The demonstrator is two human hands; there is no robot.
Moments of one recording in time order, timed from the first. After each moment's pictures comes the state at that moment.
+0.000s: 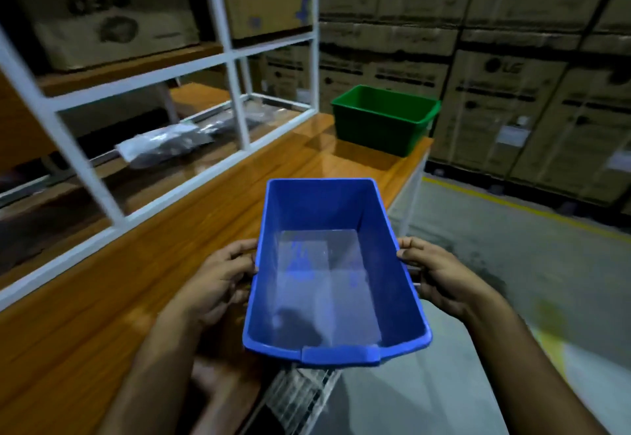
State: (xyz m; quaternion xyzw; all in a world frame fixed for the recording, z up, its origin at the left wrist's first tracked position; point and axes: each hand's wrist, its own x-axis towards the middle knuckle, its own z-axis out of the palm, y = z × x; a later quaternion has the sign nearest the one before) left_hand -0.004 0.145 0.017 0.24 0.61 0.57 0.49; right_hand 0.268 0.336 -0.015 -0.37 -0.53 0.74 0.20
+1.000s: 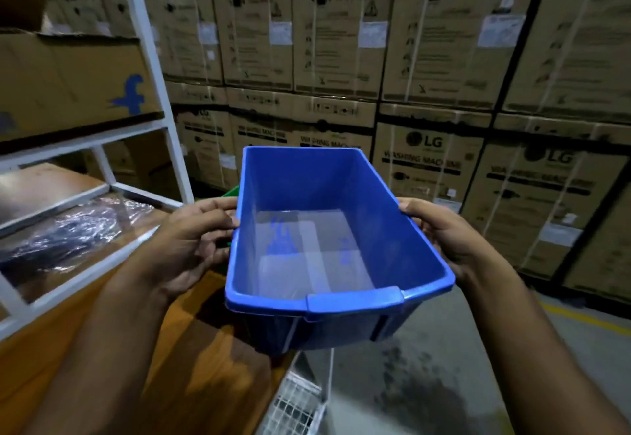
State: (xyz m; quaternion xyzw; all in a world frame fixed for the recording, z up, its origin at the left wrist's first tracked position) left_hand 0.033 0.685 0.142 0.37 0.48 0.61 0.51; right_hand 0.324 0.849 0.118 -0.32 -0.53 0.70 0.37
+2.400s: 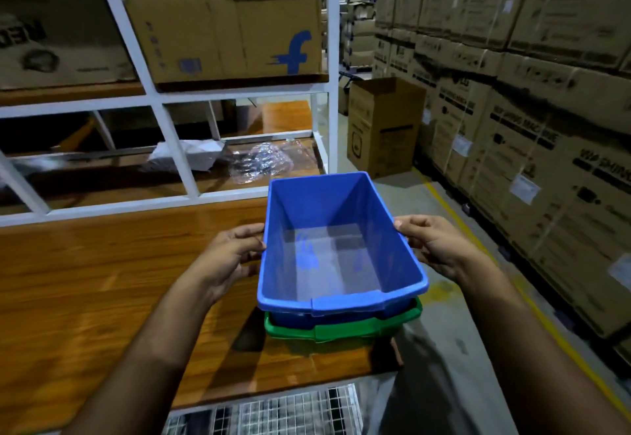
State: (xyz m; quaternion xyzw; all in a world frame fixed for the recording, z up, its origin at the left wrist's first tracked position) left_hand 0.037 0.836 0.029 -0.04 0.67 0.72 0.17; right_hand 0.078 1.171 0.021 -0.13 -0.65 0.75 -0.04
